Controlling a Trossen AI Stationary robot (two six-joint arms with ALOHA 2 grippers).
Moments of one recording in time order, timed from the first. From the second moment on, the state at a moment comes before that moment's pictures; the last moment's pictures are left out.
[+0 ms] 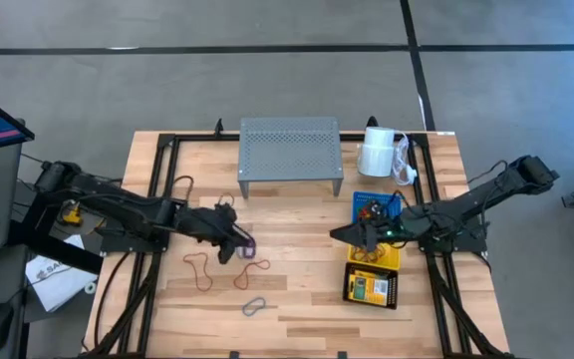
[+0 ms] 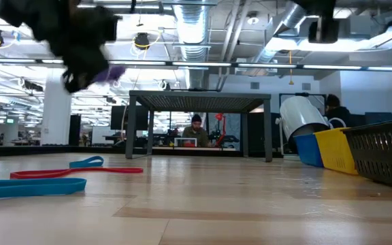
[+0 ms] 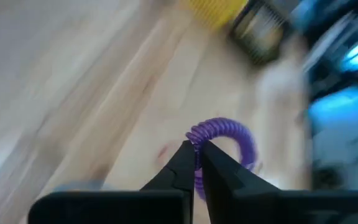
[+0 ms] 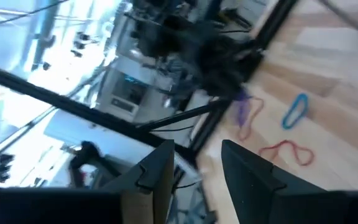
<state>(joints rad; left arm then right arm) -0.22 1.08 0.54 -0.06 -0.12 -0.74 0.38 1.05 0.57 0.39 0.37 1.13</state>
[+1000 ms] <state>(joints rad) -0.18 1.18 0.54 0.62 -0.22 -0.81 0.28 1.59 0.95 0.65 0.27 0.96</state>
